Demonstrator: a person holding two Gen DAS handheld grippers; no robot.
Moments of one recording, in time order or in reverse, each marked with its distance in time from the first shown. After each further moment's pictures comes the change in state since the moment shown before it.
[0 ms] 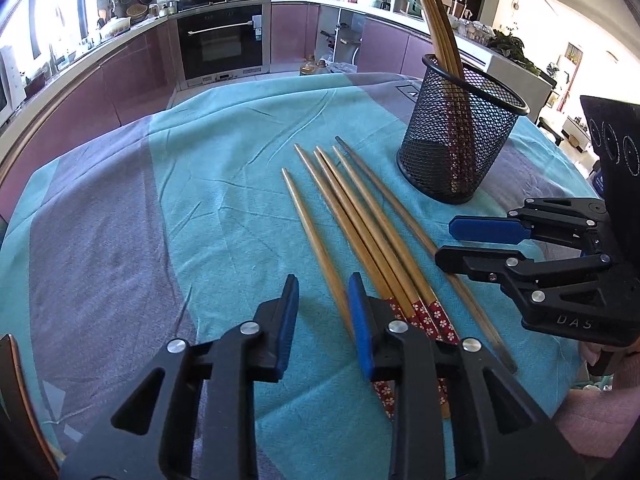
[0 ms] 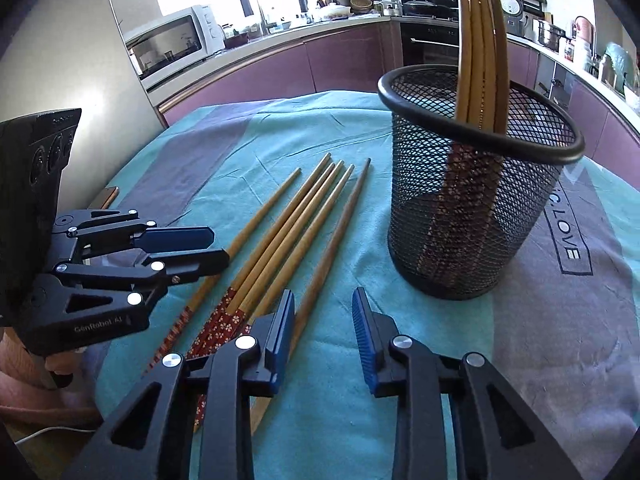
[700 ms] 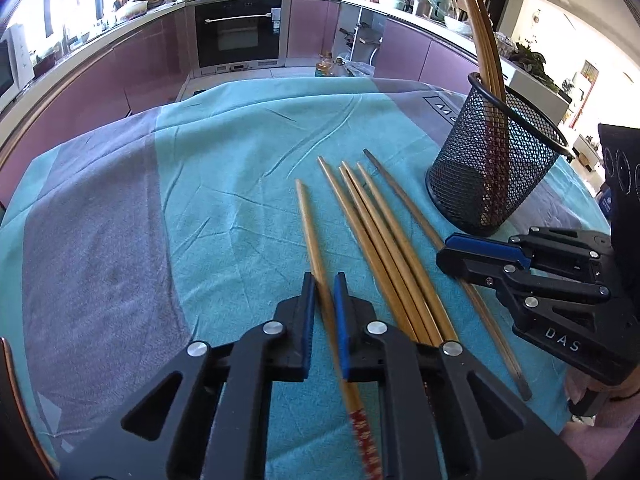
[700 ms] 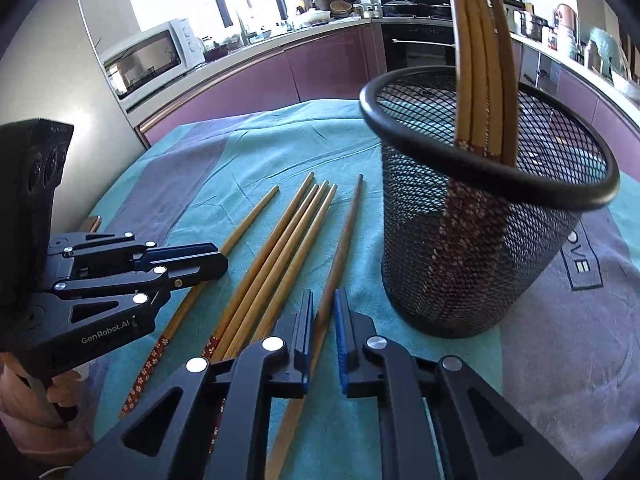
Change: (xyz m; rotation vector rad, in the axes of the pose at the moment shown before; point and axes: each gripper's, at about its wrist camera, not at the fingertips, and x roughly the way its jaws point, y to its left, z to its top) left arm 0.020 0.015 0.019 -0.086 0.008 0.014; right arm 0.017 -0.008 0.015 0.089 -0.032 -0.012
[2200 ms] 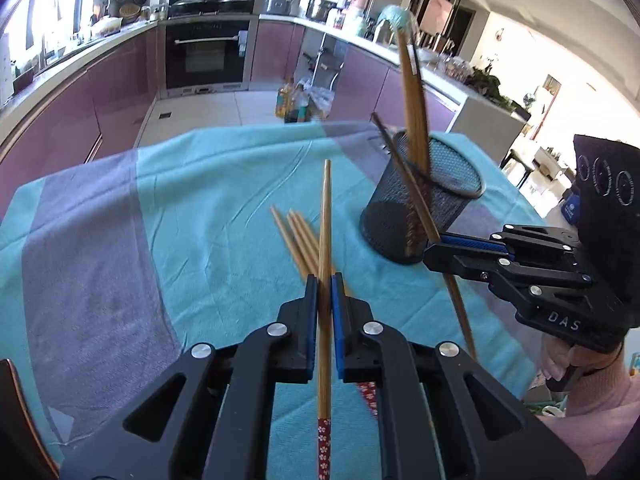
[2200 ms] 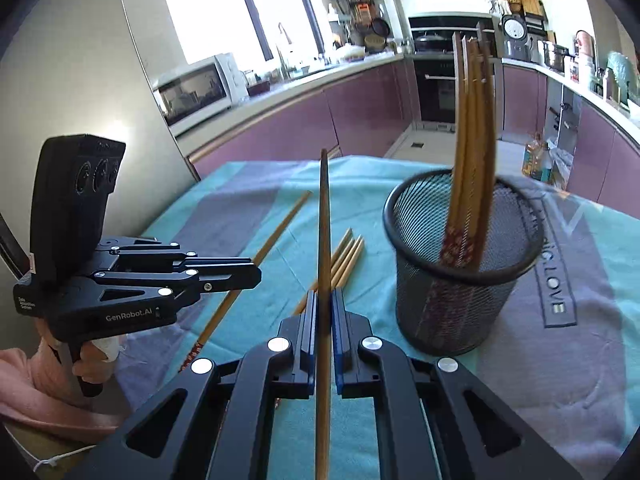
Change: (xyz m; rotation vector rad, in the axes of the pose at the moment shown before) left arm -0.050 -0.006 0.015 0.036 -0.097 -0.163; right arm -0.071 0.000 0.010 -0.074 -0.150 0.129
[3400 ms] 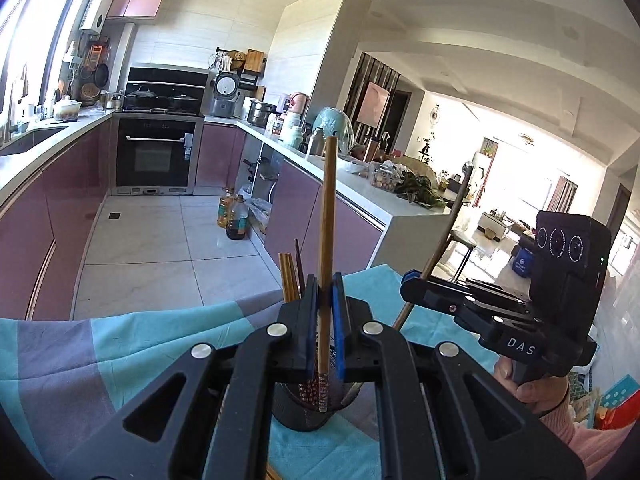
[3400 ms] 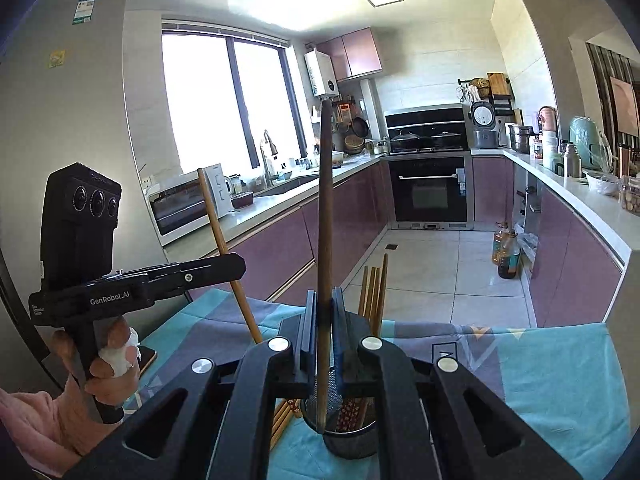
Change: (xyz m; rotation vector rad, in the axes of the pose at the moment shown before) left arm -0.086 -0.076 0.127 0.074 -0.361 -0.188; right arm -0.102 -0.044 0.084 -0.014 -0.338 -0.076
